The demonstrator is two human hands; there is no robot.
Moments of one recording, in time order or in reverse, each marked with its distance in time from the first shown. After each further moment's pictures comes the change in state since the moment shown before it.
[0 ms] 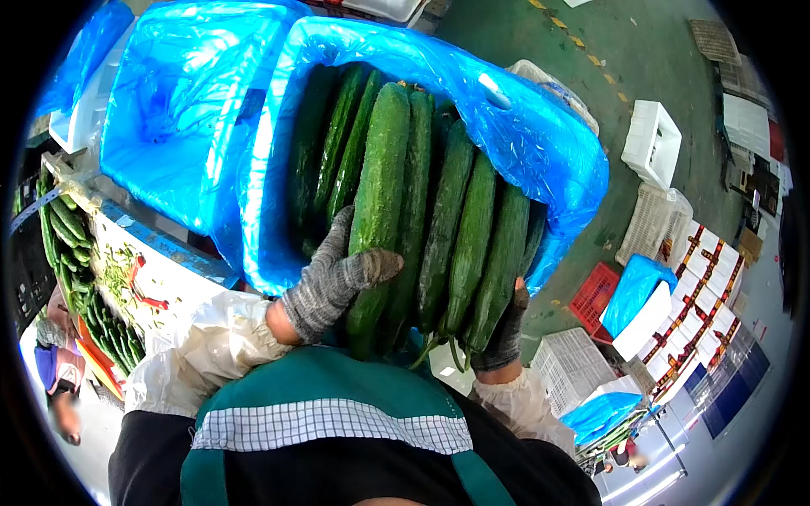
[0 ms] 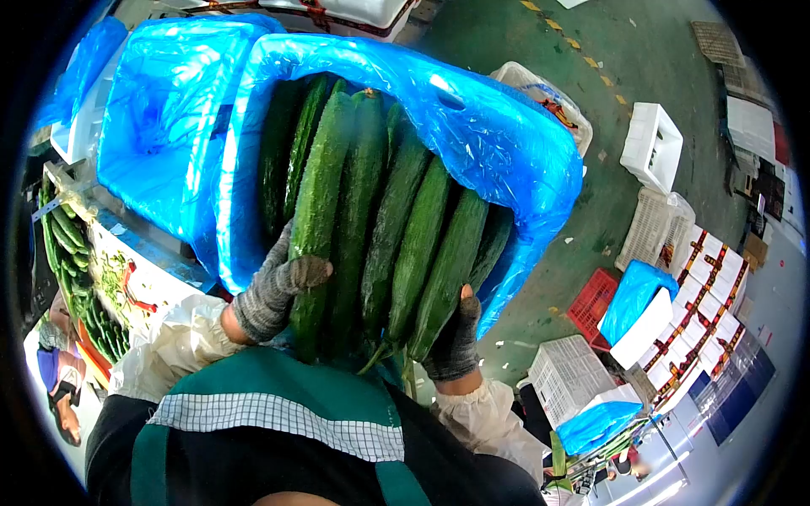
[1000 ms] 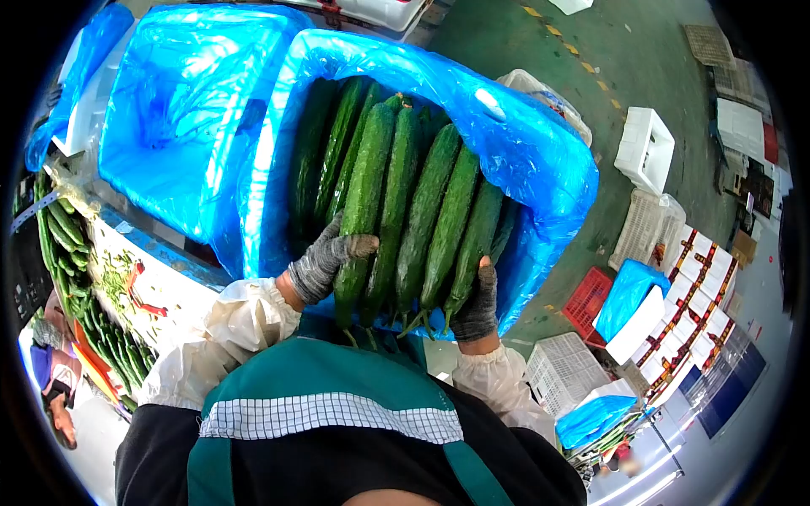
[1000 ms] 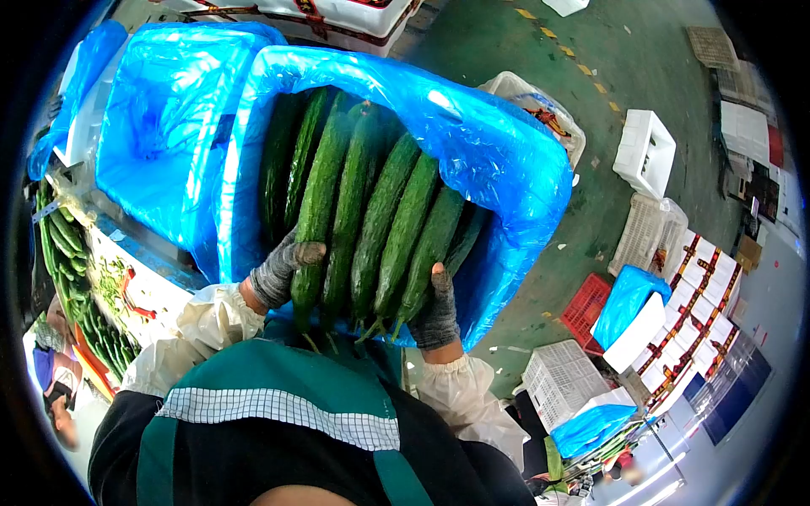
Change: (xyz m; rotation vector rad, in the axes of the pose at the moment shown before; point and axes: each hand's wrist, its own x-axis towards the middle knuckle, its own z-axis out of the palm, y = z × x) left_hand 0.075 -0.065 -0.088 0.141 -0.312 0.088; right_hand 0.044 0.021 -0.014 0.010 -0.029 0.026
